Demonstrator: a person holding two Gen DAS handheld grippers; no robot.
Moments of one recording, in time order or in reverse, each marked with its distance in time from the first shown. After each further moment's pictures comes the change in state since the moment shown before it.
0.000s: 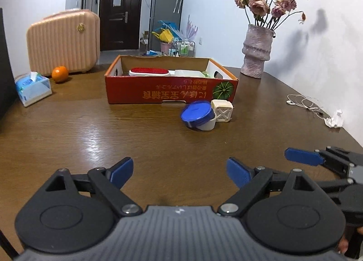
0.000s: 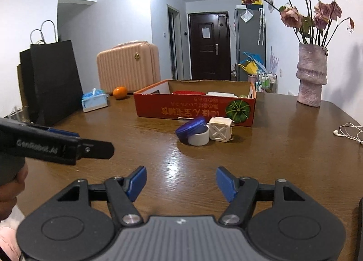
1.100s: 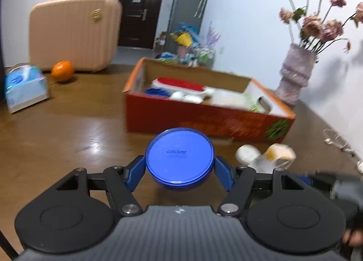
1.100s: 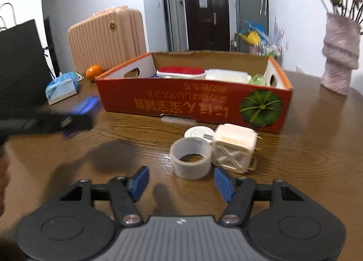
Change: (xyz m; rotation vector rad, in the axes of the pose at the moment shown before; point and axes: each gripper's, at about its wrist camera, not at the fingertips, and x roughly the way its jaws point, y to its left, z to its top) left arm 0.128 0.072 0.065 -0.138 -0.023 0.008; right arm 0.174 -0.022 0.057 0.029 0.181 -0.011
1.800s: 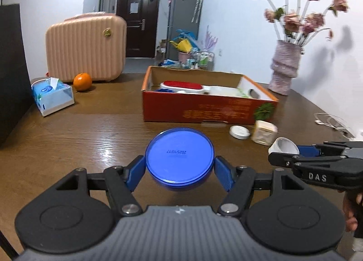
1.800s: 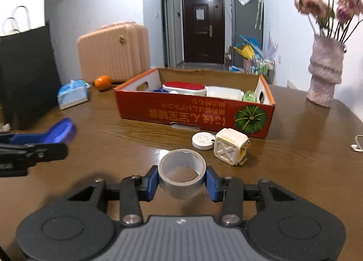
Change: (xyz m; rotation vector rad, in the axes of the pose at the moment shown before) left arm -0.090 0.005 -0.035 0.083 -0.025 0.065; right arm -0.090 0.029 -0.024 -0.037 -0.087 -0.034
